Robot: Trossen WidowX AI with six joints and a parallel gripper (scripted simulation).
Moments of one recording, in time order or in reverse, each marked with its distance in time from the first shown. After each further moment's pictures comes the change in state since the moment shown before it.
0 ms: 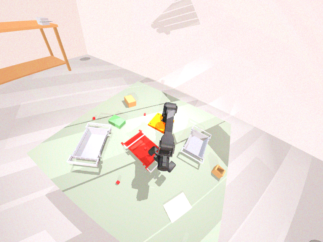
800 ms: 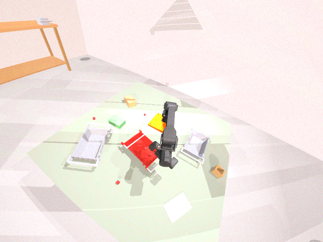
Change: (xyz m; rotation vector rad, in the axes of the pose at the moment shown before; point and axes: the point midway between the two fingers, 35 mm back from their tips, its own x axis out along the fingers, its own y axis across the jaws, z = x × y) arm -0.055 0.002 0.002 0.014 -0.007 0.004
